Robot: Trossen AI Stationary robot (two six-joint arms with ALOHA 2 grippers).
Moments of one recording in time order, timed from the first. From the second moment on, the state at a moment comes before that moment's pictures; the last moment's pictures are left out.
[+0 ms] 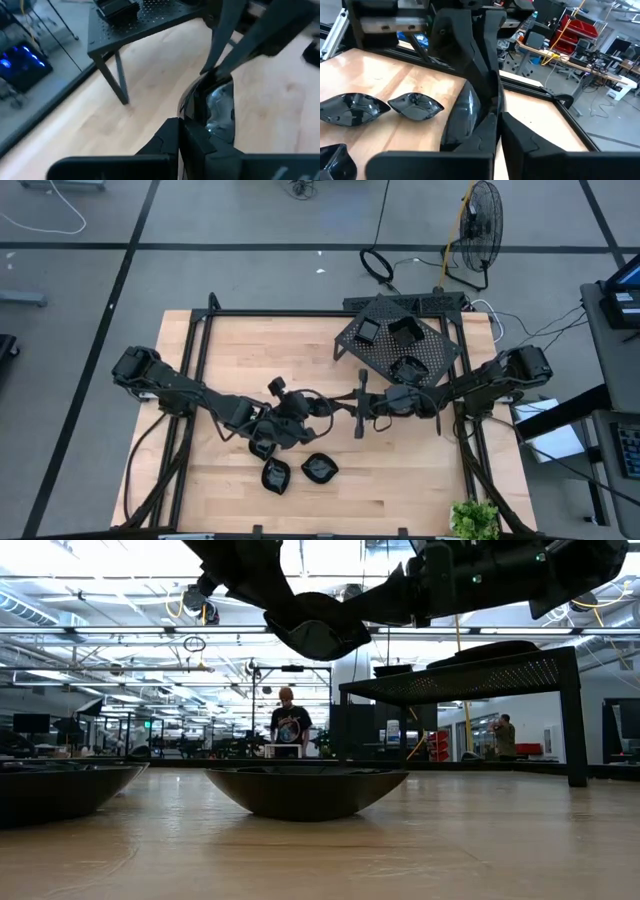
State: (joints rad) left arm -0.35 1.62 1.15 -0.29 -0.85 -0.43; right arm 0.18 1.52 0.62 0.80 0.27 -0.28
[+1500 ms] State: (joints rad) left arm -0.41 1.58 1.15 -0.37 -0.60 -0.61; right arm 0.18 0.56 0.70 -0.74 0.71 0.15
